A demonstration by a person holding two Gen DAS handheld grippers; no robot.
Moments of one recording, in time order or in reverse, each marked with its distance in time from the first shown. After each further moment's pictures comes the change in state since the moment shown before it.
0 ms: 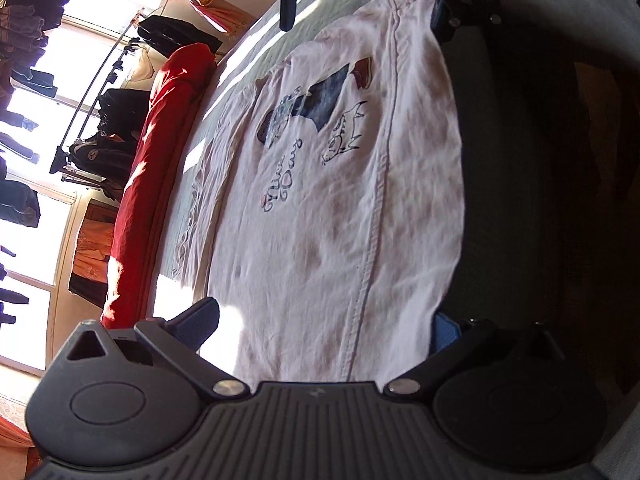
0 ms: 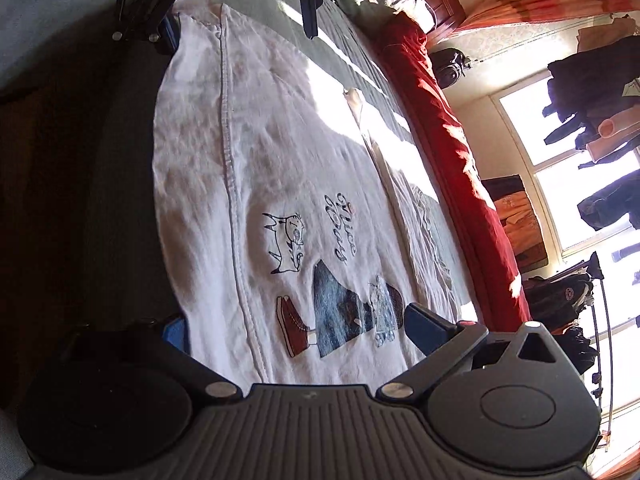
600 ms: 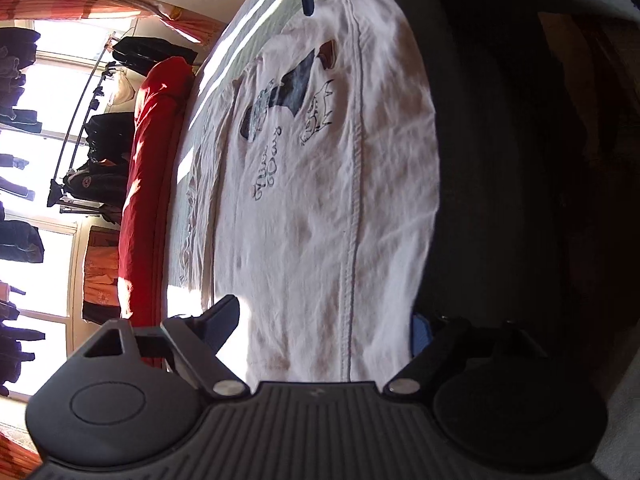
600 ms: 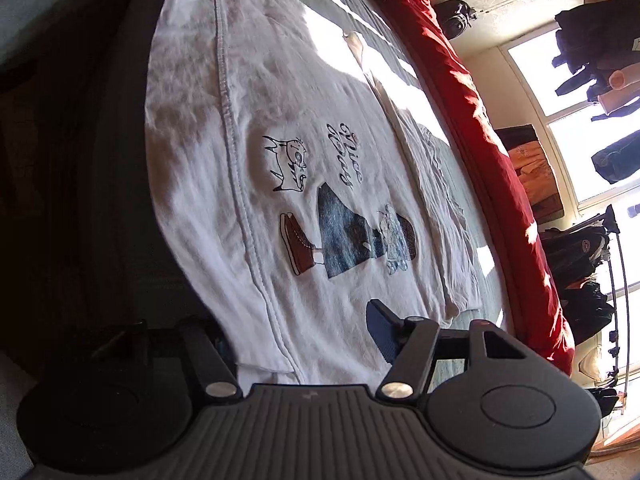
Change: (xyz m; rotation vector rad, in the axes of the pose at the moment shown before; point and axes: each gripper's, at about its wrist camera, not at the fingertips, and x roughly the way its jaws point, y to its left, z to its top) left arm -0.008 -0.010 -0.016 0.150 0.020 -0.012; right arm -0.001 -0.006 -0.029 0.045 0.142 0.089
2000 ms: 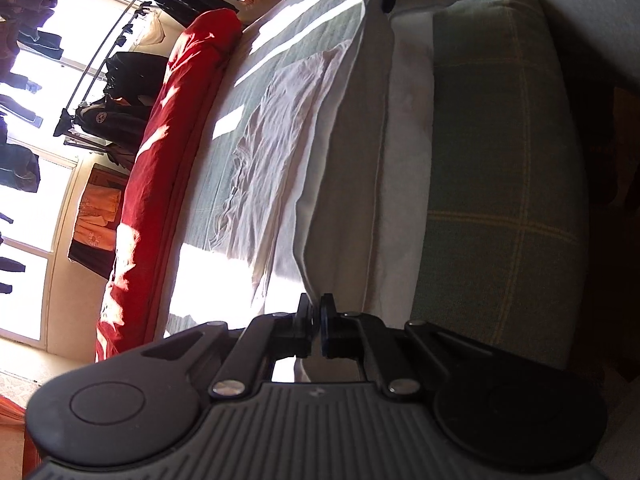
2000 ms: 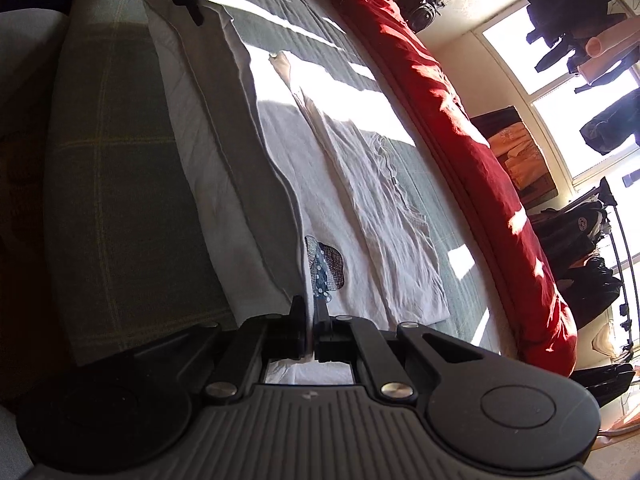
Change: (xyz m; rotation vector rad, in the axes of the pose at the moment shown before) left arm 0.011 0.114 -0.008 -0.215 0.063 -0.019; right arm -0.003 -0.101 0.021 0.128 -0.029 -0.027
